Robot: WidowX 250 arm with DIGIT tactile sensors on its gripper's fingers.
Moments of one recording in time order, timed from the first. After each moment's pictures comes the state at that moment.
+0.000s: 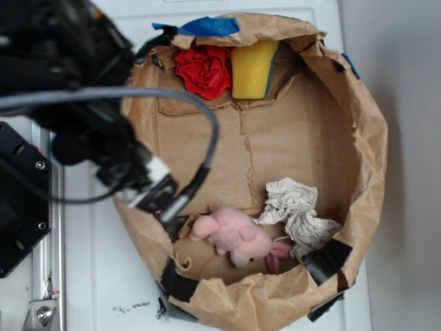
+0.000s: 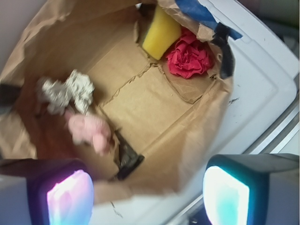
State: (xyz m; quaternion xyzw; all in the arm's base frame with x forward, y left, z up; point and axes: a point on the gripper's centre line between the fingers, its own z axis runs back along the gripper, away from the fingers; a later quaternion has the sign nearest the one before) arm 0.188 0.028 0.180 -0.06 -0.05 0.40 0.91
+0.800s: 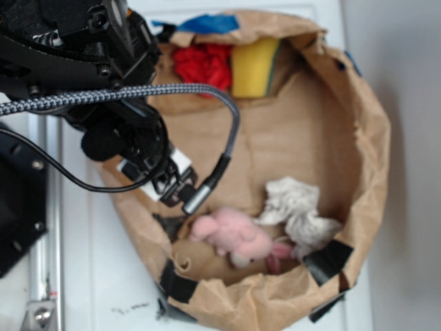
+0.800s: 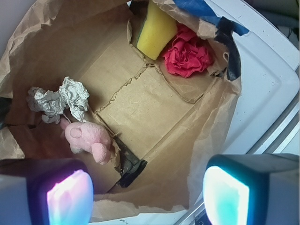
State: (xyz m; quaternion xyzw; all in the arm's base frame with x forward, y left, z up) arm 0.188 0.028 0.181 -0.06 -0.06 0.41 0.91
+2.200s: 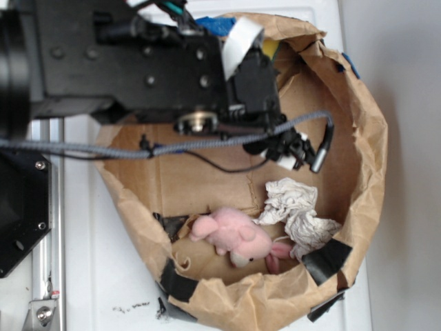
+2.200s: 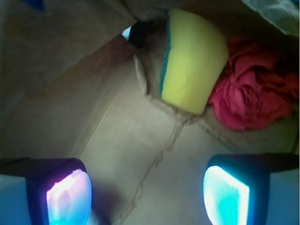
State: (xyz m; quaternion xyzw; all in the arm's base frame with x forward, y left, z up) arm 0.271 0.059 0.090 -0.03 -0.14 0.53 0.84
